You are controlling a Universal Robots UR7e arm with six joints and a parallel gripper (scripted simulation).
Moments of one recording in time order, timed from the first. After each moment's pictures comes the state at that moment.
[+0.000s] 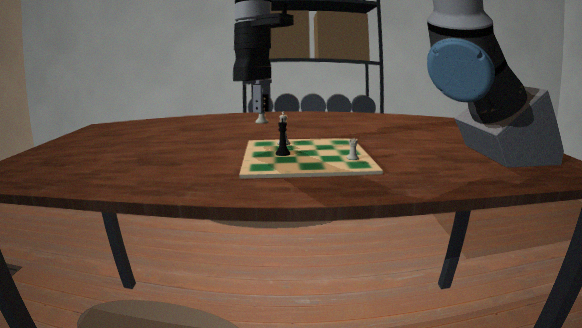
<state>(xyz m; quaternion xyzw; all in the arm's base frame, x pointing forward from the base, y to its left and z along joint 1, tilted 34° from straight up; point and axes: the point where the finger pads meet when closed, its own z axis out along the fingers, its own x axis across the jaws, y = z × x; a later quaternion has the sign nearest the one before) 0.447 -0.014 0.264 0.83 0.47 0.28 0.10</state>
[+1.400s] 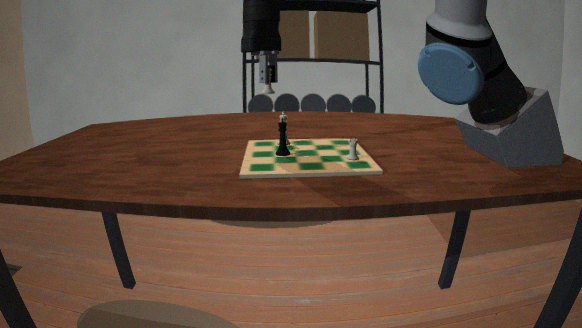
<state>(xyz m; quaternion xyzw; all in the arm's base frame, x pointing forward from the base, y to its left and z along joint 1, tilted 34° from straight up) 0.401 -0.010 0.305 0.88 0.36 0.29 0.06</state>
